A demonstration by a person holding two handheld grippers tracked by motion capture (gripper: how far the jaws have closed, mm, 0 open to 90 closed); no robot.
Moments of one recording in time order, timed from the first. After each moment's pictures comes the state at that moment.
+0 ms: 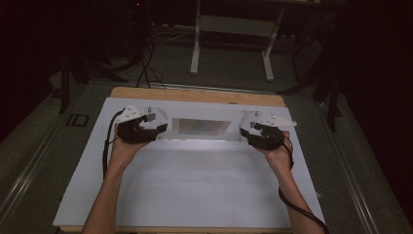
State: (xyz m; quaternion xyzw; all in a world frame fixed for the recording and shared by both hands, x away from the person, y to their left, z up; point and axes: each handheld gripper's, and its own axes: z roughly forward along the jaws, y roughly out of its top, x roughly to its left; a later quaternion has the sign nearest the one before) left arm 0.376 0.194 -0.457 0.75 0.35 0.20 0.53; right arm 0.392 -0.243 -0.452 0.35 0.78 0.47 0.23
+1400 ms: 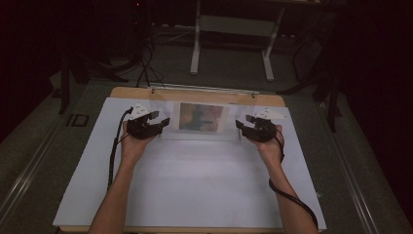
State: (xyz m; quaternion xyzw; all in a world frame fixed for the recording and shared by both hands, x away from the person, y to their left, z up) left arm 0.405 0.184 -0.480 0.73 0.40 0.24 0.50; right arm 0.425 -0.229 -0.465 0.38 0.76 0.48 0.24
